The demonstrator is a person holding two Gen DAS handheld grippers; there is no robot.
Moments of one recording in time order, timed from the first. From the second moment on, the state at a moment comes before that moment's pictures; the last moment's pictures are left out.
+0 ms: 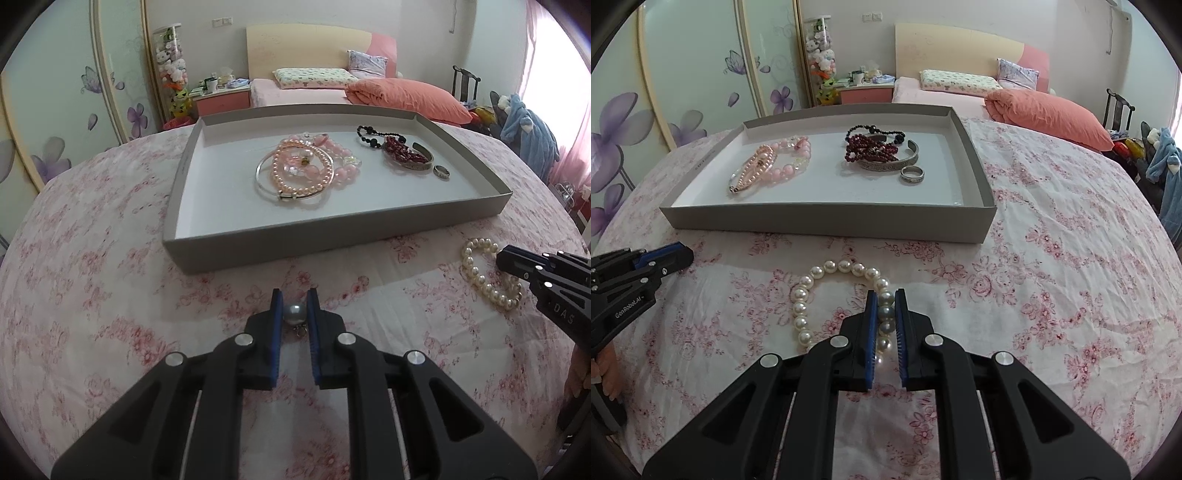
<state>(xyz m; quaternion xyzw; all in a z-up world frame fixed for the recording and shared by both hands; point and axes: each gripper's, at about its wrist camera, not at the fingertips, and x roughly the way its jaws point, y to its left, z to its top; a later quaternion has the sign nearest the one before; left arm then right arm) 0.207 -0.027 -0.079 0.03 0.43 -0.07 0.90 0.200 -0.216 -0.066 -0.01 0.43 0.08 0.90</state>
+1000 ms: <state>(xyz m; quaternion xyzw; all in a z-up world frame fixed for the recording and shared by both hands) 0.135 -0.027 0.009 0.03 0.24 -0.05 0.97 0.138 -0.192 0.042 0.05 0.21 0.16 0.96</state>
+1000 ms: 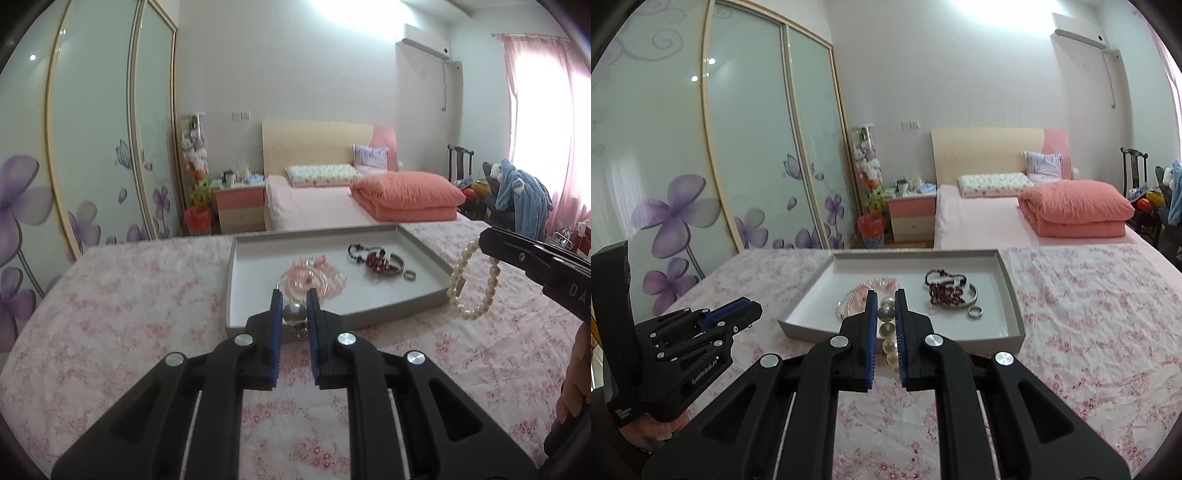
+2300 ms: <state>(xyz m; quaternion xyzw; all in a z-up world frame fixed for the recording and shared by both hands) 0.133 -0.043 0.028 0.05 0.19 -0.04 0.98 0.135 -0.185 0.067 0.03 0.13 0.14 0.98</state>
